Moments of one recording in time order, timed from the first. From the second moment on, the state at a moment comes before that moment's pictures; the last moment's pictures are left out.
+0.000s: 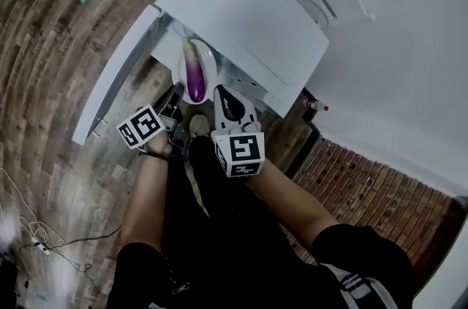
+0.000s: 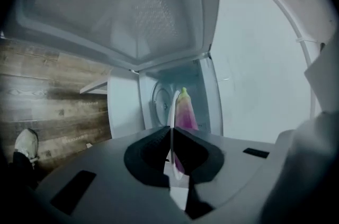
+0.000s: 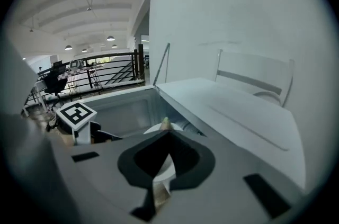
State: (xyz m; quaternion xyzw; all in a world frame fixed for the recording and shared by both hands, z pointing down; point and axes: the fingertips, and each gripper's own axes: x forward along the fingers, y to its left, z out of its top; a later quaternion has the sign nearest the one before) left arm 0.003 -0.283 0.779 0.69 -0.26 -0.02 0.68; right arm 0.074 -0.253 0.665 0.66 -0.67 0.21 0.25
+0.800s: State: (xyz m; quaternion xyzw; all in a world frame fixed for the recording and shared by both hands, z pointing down) left arm 0.095 -0.364 0.858 0.73 -0.25 -0.01 0.64; right arm 0.094 -0.257 0.733 0.65 -0.67 0.23 0.26
